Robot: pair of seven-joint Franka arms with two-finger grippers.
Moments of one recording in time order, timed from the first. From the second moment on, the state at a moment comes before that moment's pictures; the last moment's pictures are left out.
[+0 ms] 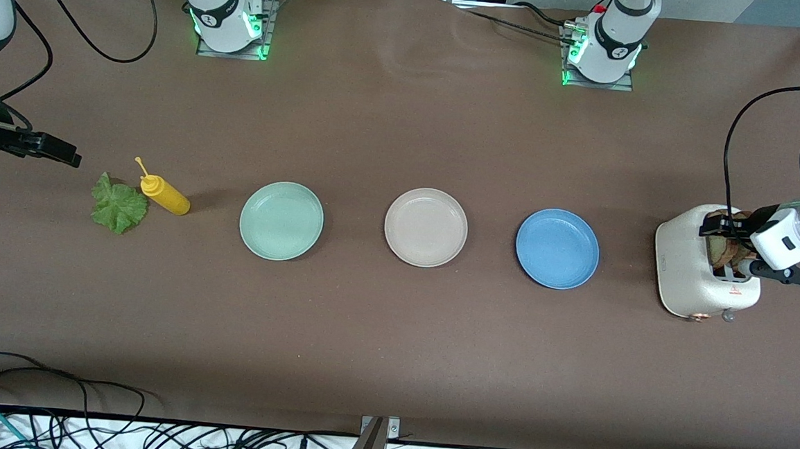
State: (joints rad) left arm 0.27 0.31 -0.08 -1.76 0.09 1.85 0.29; right arm 0.02 0.16 -0.11 -1.60 0.00 1.64 0.02
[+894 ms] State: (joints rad) left arm 0.28 0.21 -0.09 -1.63 0.15 1.57 0.29; right arm 0.02 0.16 -0.11 -1.60 0.00 1.64 0.02
